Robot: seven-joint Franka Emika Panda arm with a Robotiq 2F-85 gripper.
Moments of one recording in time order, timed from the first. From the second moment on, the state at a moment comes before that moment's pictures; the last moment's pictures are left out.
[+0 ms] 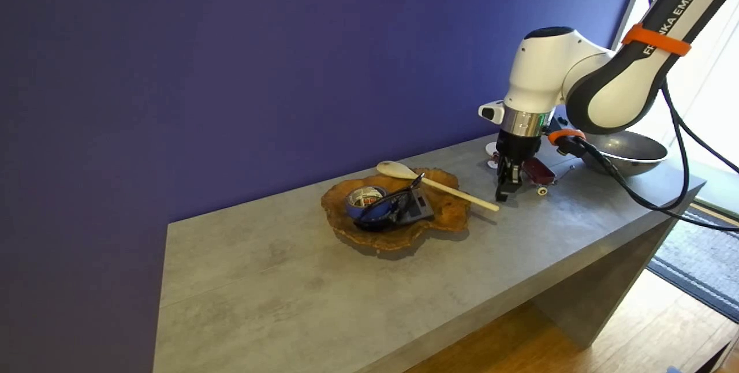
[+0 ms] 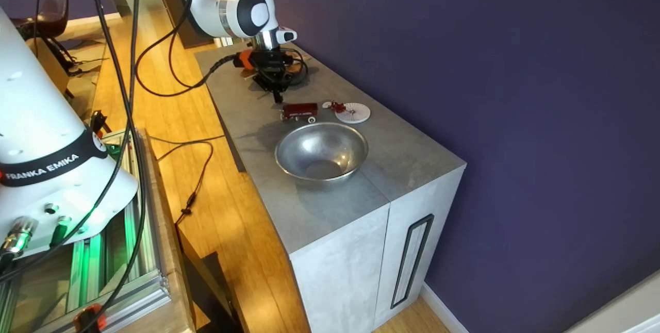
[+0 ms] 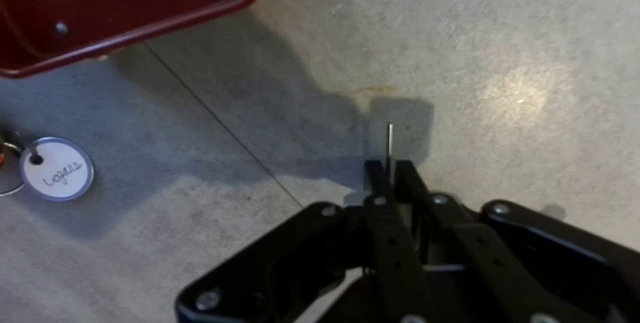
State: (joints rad) arm 0.32 0.53 0.09 -2.29 -0.30 2.85 -0.13
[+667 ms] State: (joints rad) arm 0.38 0.40 -0.06 -2.38 -0.36 2.87 0.06
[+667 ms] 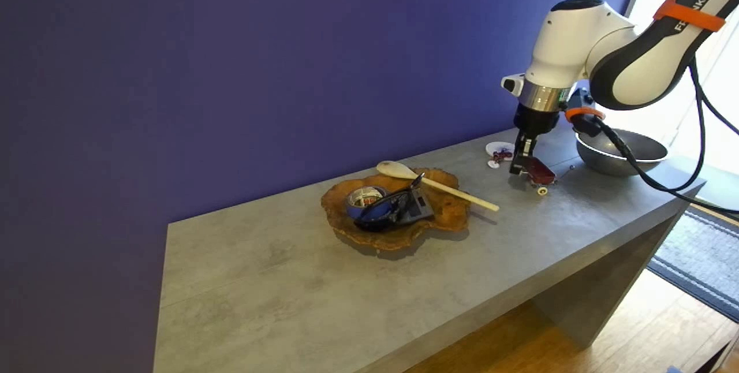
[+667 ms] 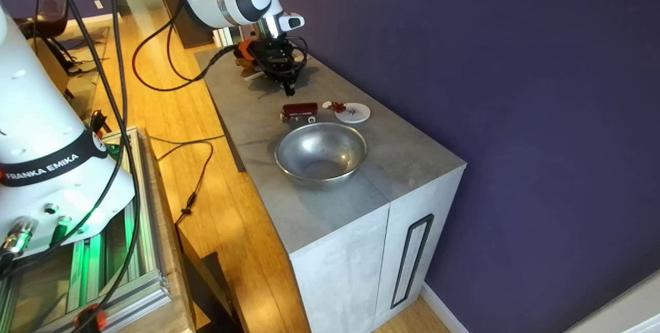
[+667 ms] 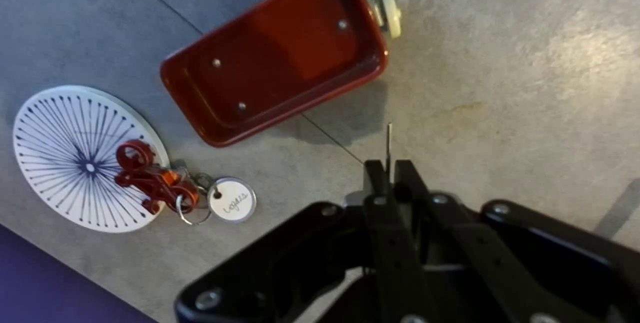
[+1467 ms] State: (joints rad) arm 0.46 0.33 -0.20 -2.52 -0.37 2.99 0.30
